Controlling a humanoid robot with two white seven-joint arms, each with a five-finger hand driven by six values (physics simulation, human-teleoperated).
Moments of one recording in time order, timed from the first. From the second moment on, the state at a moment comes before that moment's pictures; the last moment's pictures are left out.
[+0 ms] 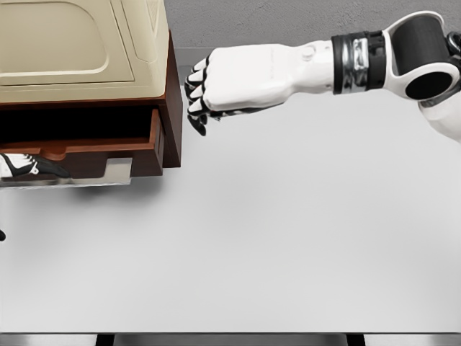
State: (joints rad) left arm -0.49 1.56 -0.72 -1.76 0.53 -0.61 -0.61; right arm -1.17 -0.58 0.90 -1.65 0.16 -0.61 0.61
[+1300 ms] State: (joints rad) left arm -0.49 1.56 -0.66 -1.76 0.63 -0.61 -0.61; right arm -1.29 -0.38 1.03 -1.61 0.10 -0.47 0.61
